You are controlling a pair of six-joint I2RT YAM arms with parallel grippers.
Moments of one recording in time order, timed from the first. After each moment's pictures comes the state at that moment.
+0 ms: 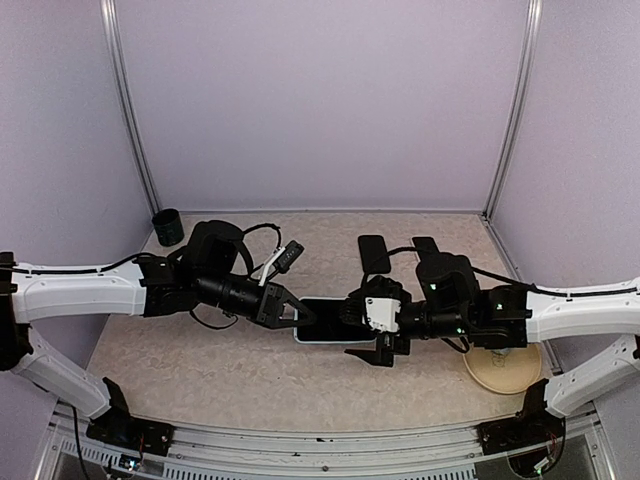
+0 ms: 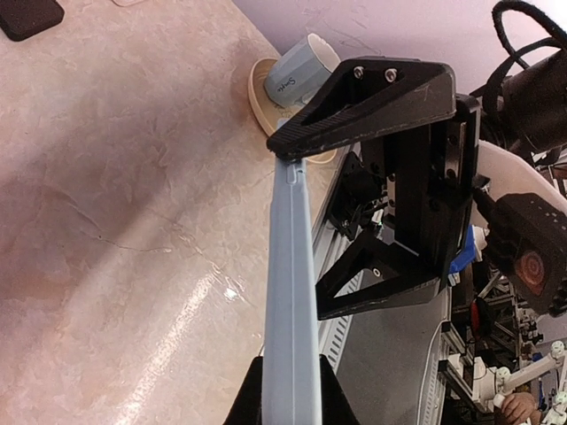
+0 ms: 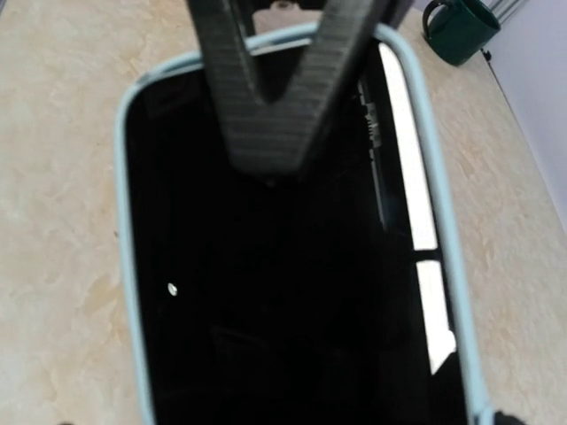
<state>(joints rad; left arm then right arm) -0.90 1.38 0.91 -0.05 0.59 -0.55 1.10 1.23 0.76 0.00 -0.07 -0.60</state>
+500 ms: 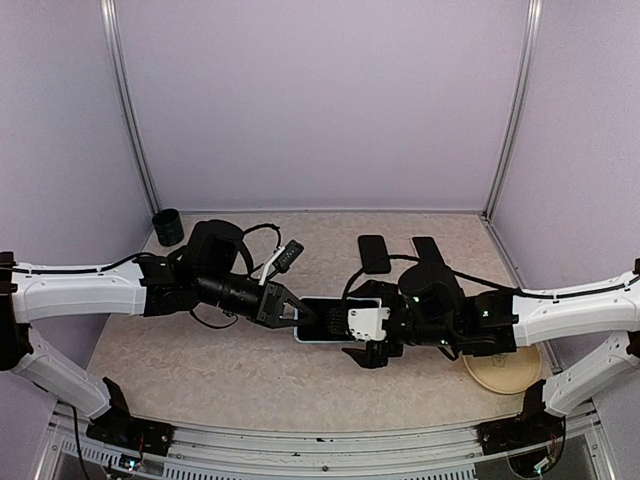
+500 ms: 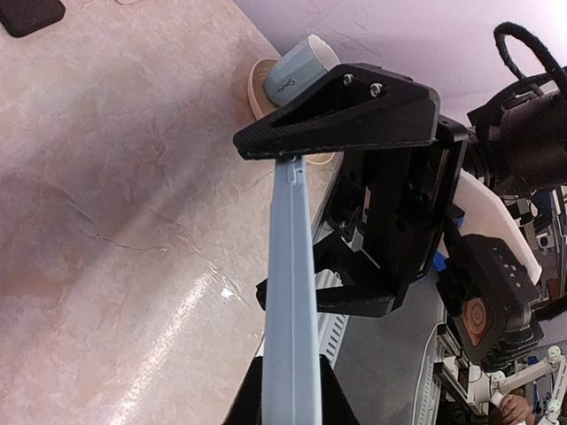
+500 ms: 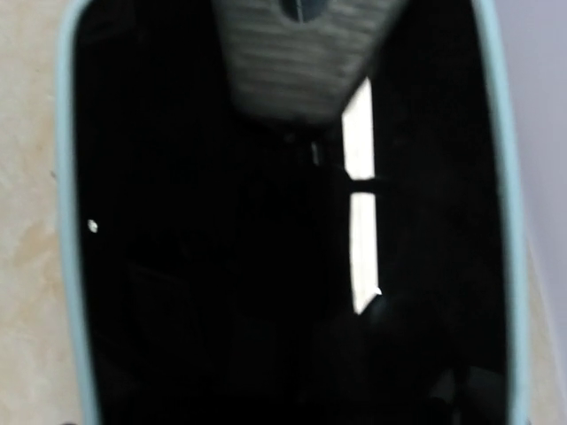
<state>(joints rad) -0.90 1.38 0.91 -0.05 0.60 -0.57 1.16 1.31 0.79 0.00 0.14 -0.68</state>
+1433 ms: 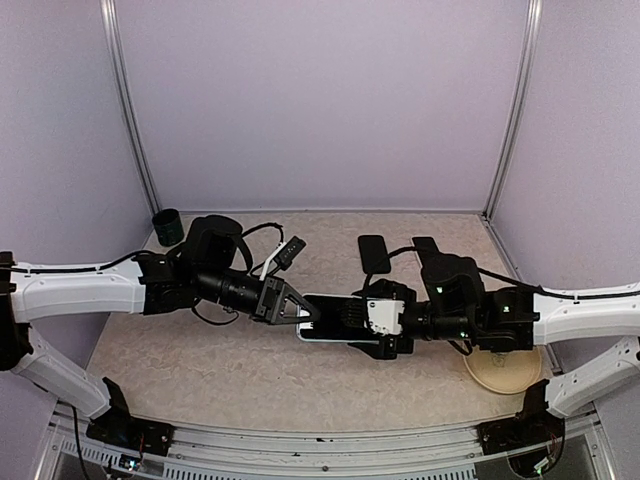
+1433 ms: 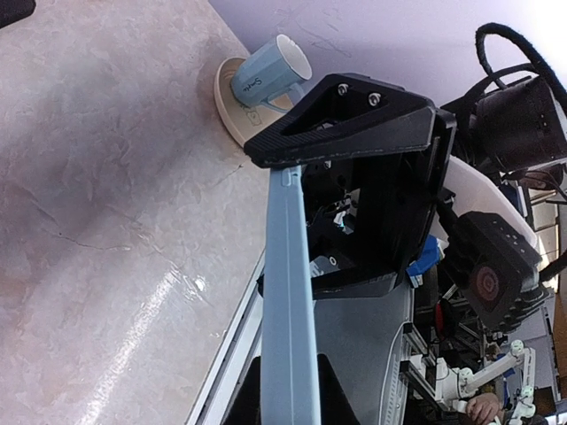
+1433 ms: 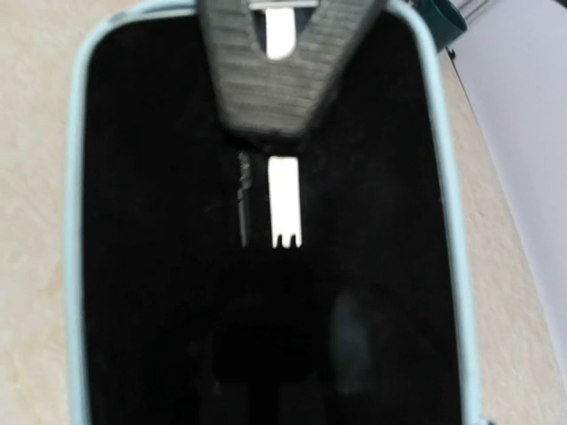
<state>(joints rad) -0.89 1.38 0.92 -0.02 0.66 -0.65 1.13 1.21 0.76 -0.01 0.04 -0.65</state>
